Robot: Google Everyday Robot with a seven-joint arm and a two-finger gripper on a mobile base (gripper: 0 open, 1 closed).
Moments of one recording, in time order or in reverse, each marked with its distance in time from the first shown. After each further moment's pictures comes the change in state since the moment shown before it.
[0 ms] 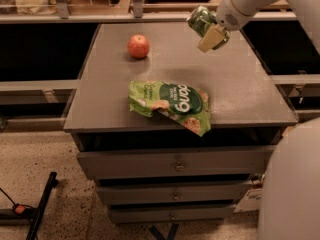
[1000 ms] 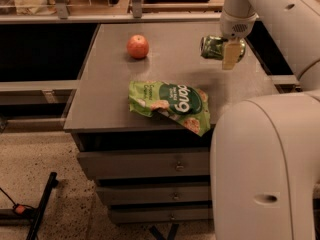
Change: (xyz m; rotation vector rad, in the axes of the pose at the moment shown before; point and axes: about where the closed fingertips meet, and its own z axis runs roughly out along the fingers) arm 0.079 0.010 0.008 -0.222 0.468 -0.386
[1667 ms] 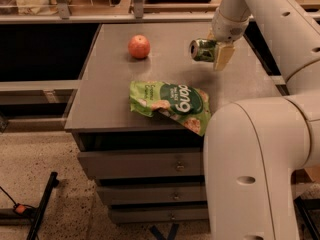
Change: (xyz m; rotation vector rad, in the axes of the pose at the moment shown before) arm -0.032 -0.010 0.016 -0.011 -0.172 -0.257
